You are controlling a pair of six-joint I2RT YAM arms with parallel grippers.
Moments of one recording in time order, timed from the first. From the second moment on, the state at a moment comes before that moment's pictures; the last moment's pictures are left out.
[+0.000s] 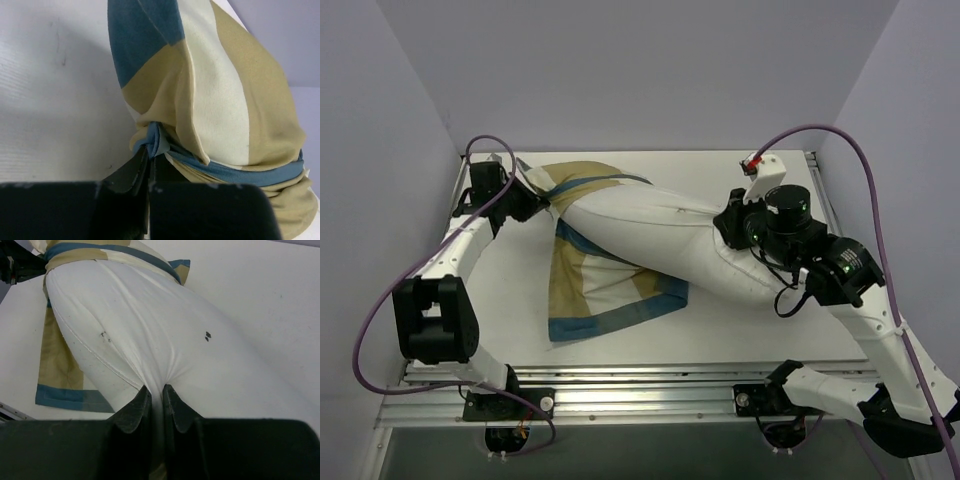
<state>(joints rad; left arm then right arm) 0.01 1.58 1.18 -0.25 0.26 -0.80 0.62 1.02 1.39 -0.80 0.17 0.26</state>
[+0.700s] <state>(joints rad) 0.22 1.83 1.39 -0.38 -0.13 -0.63 0.58 1.05 1.82 -0.80 0.40 0.15</state>
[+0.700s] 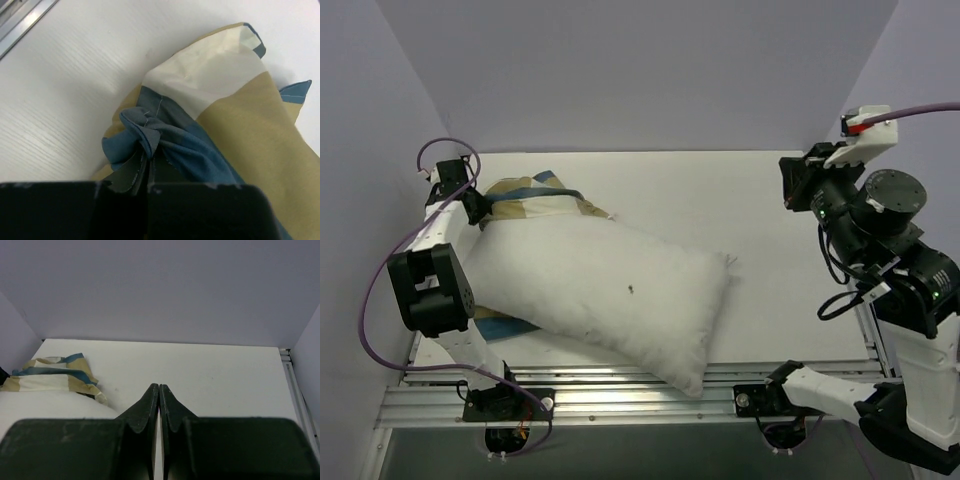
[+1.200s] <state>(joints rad) 0.17 1.77 1.30 -0.35 -0.04 -0.59 0.80 1.48 1.43 -0.64 0.00 0.06</state>
